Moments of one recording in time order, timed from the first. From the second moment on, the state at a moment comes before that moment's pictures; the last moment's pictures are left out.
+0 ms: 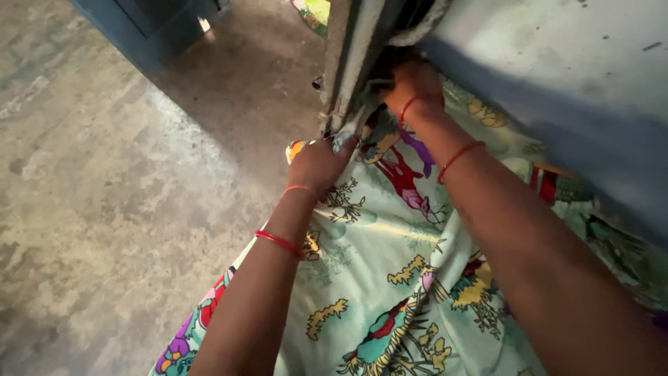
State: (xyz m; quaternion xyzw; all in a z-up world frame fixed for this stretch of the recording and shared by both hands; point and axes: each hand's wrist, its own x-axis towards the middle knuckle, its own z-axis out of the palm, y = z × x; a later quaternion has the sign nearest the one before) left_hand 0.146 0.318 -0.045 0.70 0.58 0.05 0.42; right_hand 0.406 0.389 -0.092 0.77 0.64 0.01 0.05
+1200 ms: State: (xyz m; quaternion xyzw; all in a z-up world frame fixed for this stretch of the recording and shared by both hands) left_hand 0.142 0.301 -0.032 0.76 0.62 0.08 0.20; right_hand 0.517 0.162 -0.053 0.75 0.63 -0.14 -0.11
